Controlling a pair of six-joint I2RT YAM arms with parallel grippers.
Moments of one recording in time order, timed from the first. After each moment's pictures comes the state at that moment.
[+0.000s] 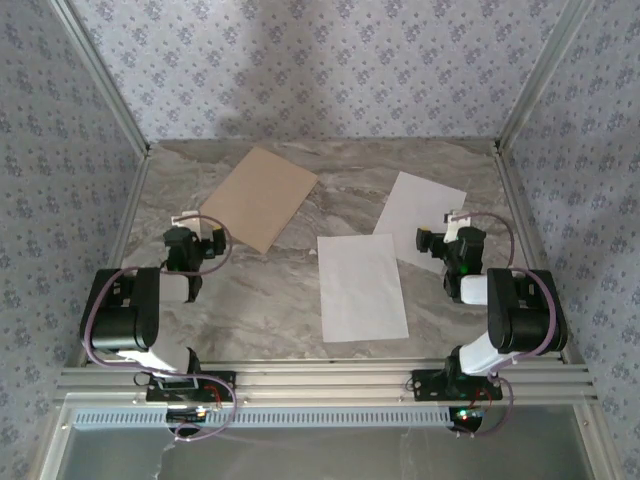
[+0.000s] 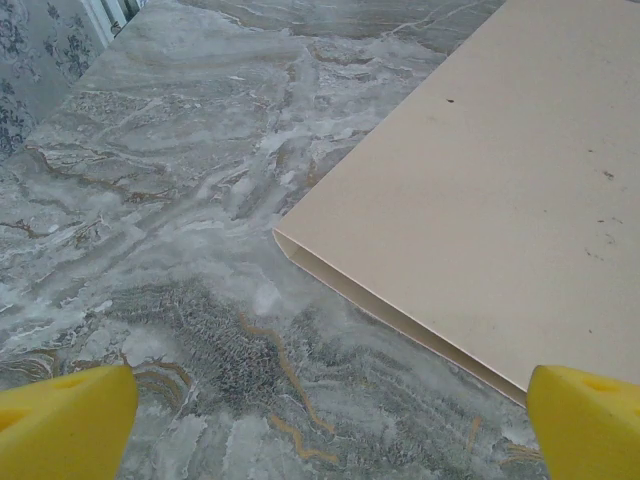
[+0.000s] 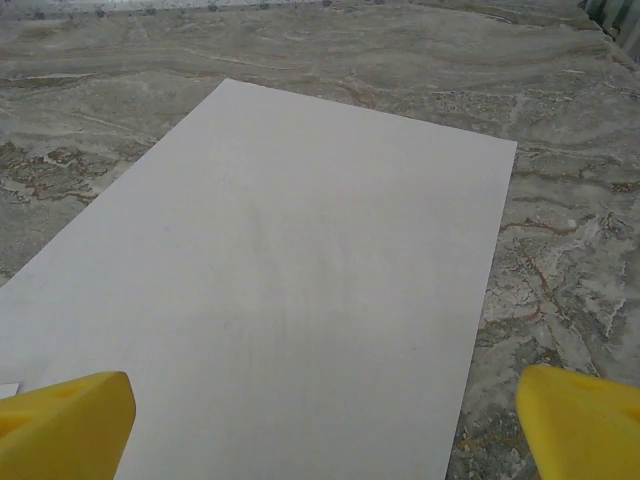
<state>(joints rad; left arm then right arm) 0.01 1.54 0.39 0.72 -0.10 -0.02 -0.05 1.52 0.37 0.73 -0.05 -0.01</state>
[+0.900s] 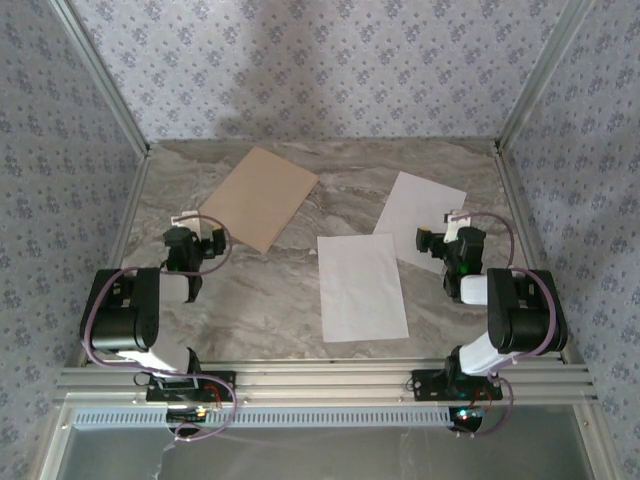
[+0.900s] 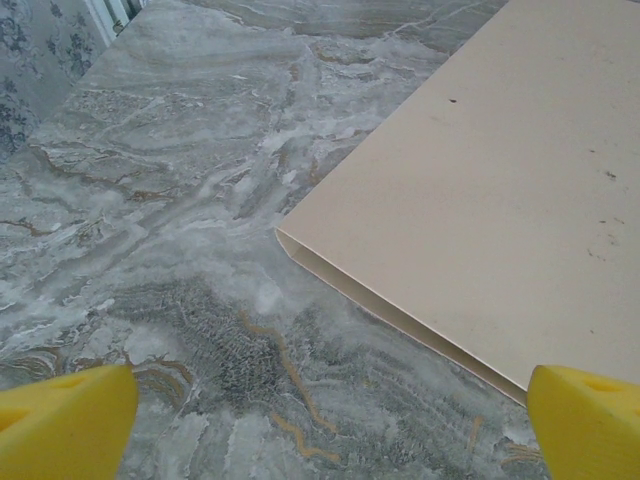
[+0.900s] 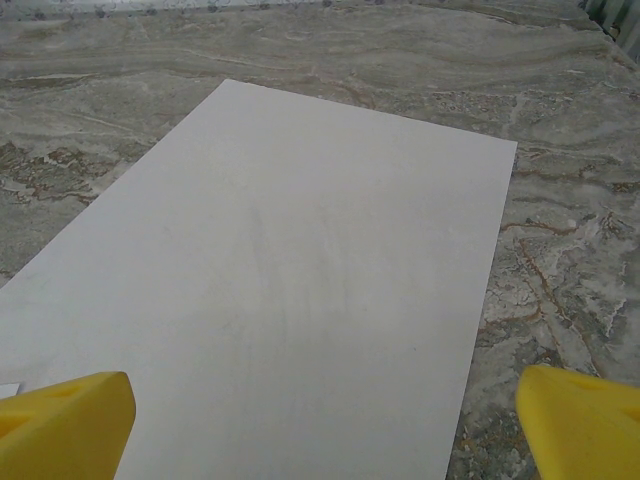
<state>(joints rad) 0.01 1.53 0.39 0.71 -0.10 -0.03 -0.06 1.52 0.37 0.74 -0.05 -0.01</state>
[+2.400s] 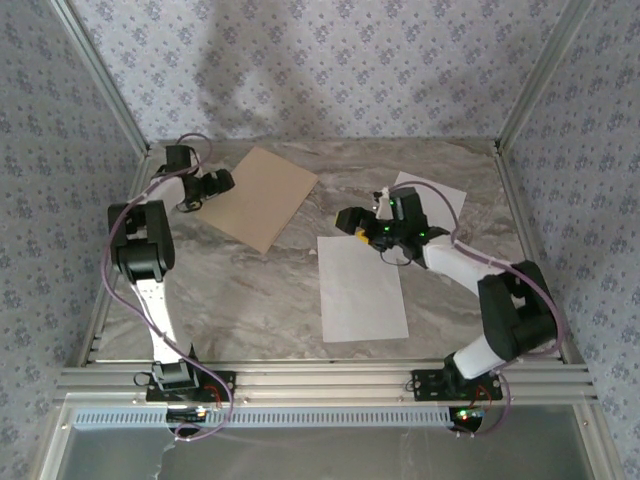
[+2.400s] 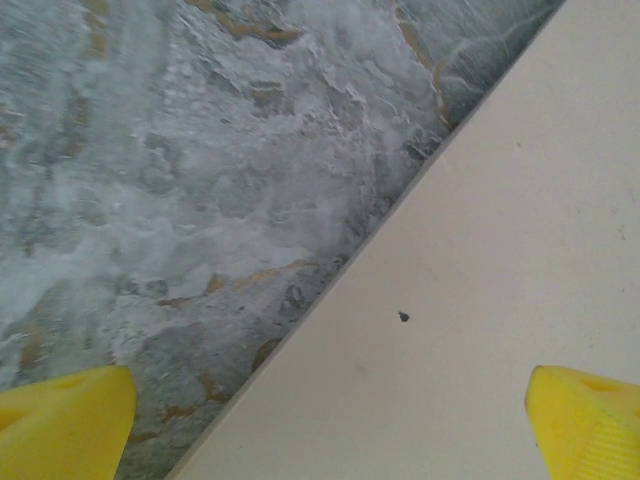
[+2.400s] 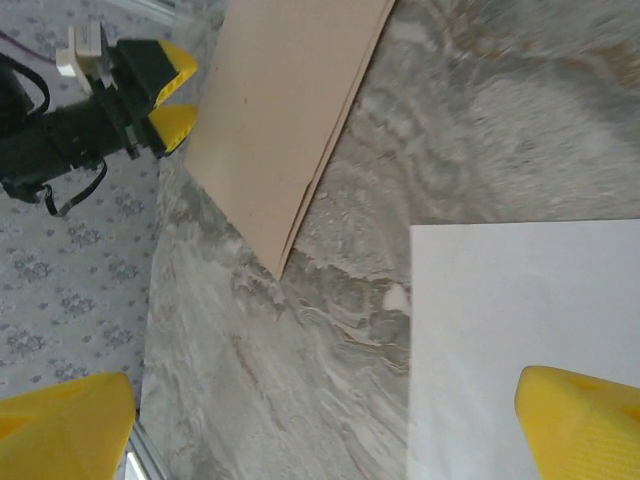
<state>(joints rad) 0.07 2.14 1.57 -0.37 0.28 -0.33 0.42 1.55 0.88 0.05 -0.53 0.78</state>
